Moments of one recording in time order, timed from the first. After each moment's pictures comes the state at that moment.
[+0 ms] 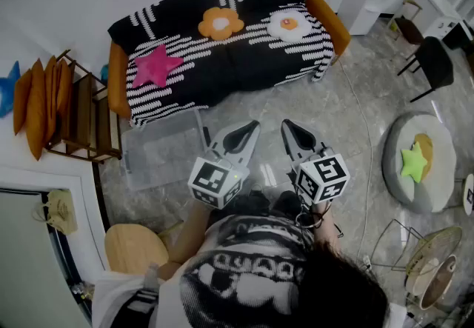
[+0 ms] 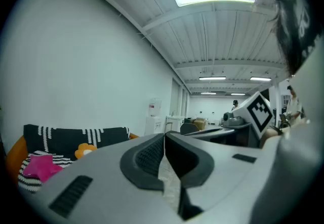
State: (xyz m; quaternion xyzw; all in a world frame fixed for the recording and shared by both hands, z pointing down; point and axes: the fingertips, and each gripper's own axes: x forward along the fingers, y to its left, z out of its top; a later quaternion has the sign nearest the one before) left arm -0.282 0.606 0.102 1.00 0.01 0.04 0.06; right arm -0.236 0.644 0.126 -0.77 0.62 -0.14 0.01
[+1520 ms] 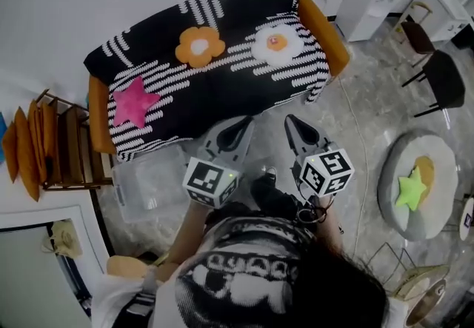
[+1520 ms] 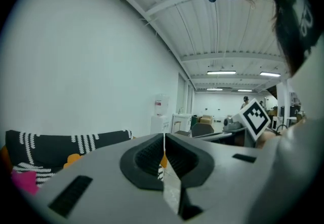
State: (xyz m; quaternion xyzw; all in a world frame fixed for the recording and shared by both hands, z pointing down) left arm 0.019 0.485 0.106 1.00 -0.01 0.07 0.05; right arm 0.084 0.538 0.149 -0.77 0.61 -0.18 0.05
